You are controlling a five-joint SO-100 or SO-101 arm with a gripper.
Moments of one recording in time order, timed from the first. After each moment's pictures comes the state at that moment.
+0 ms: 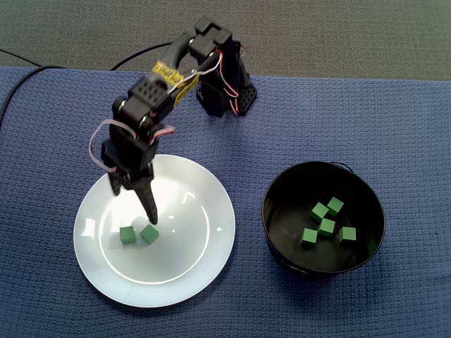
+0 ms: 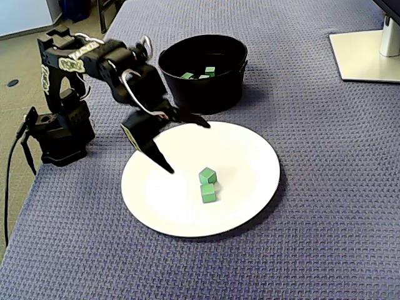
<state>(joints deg) 35.9 73.8 75.2 60.3 -70.9</state>
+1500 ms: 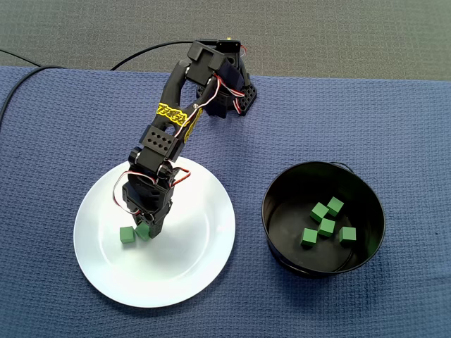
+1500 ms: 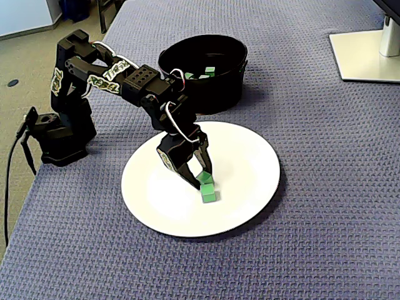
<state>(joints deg) 27.5 60.3 79.3 49.1 -66.8</state>
